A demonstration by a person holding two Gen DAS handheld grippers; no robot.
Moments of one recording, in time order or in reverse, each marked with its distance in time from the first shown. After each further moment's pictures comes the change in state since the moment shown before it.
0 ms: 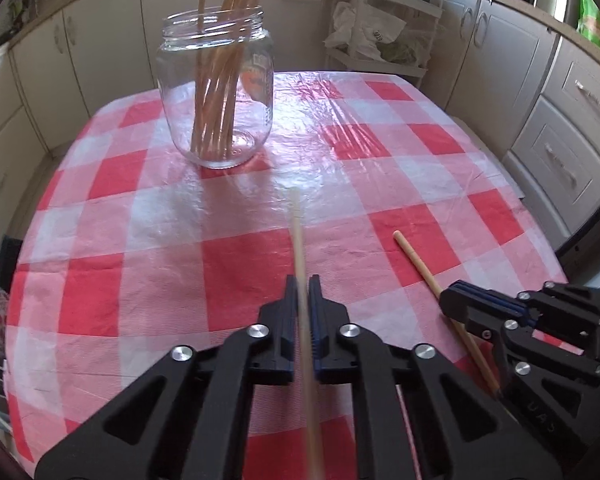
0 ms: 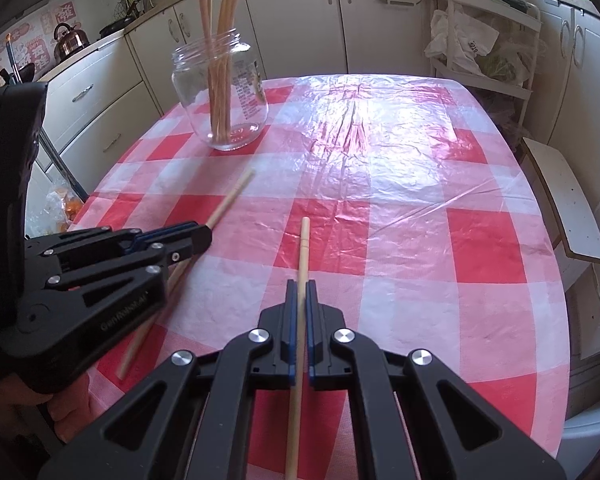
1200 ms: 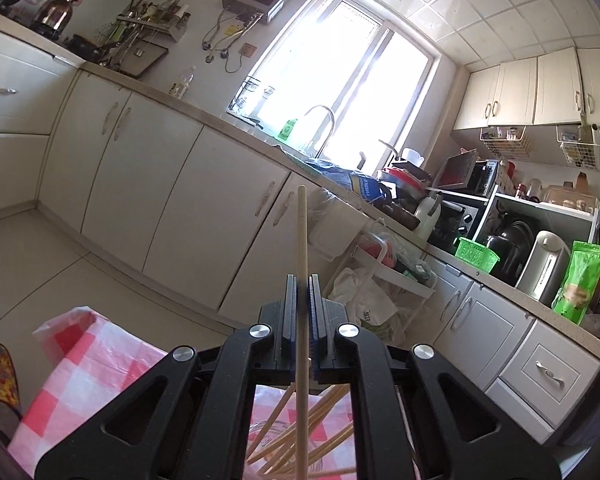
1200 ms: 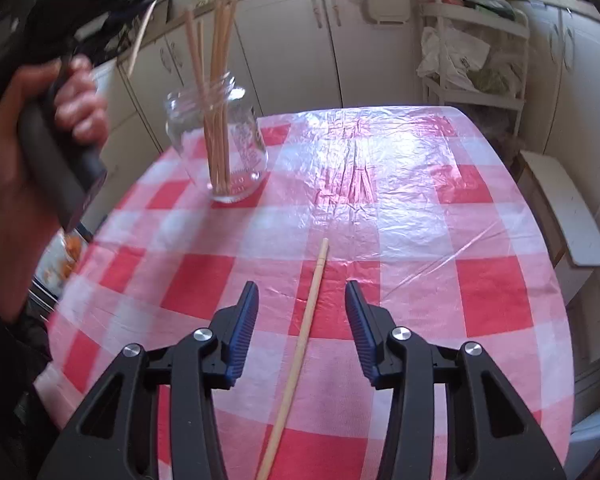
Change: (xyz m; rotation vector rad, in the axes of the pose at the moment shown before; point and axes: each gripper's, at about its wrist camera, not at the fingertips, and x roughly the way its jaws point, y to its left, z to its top) left arm -0.075 0.101 0.157 -0.368 -0.813 -0.176; right arm 0.008 0.010 0.031 0.025 -0.087 -0.022
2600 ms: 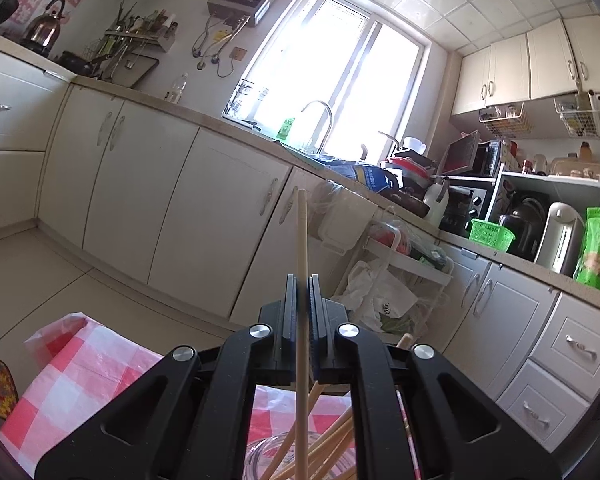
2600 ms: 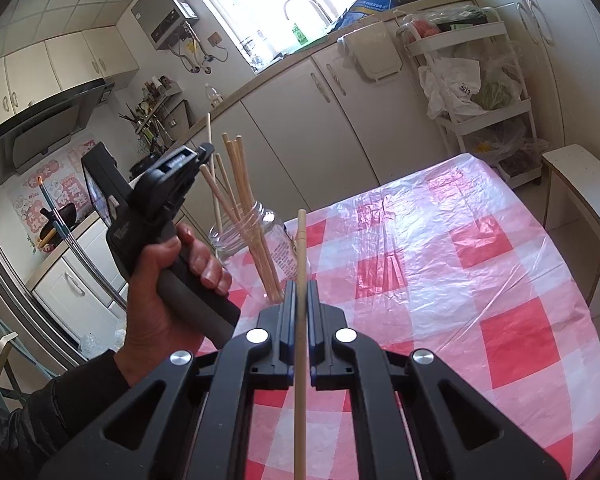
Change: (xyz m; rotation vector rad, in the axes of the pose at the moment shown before) left arm 0.033 0.010 -0.042 0.098 -0.026 0.025; right arm -0.044 -0.032 0.017 0.247 -0.298 0.261
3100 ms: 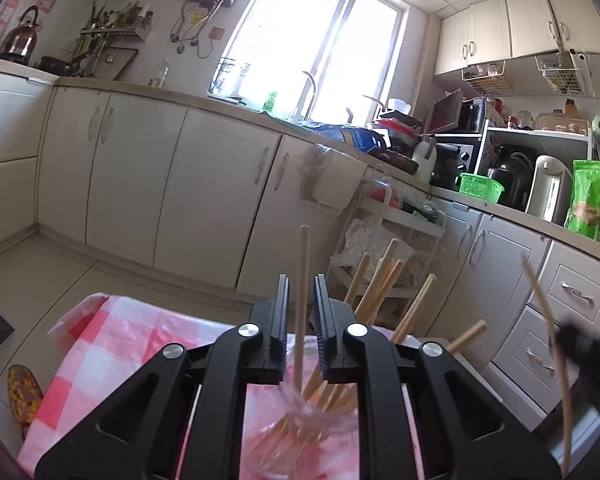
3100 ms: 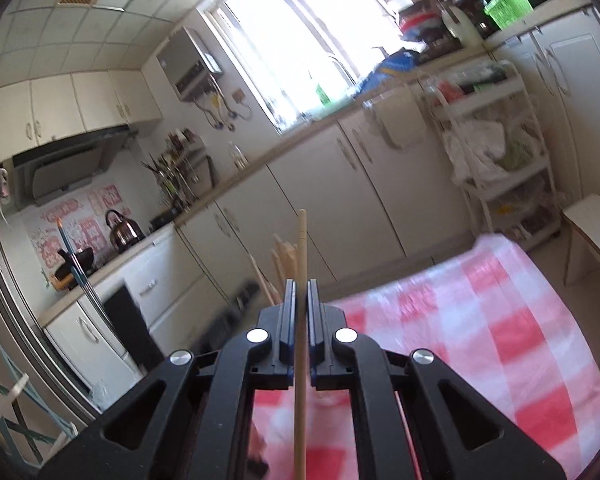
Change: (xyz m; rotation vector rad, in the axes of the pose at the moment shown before) left arm -0.044 0.011 -0.020 0.088 0.117 -0.023; right arm 0.004 0.050 0.059 -0.028 -0.245 0.082
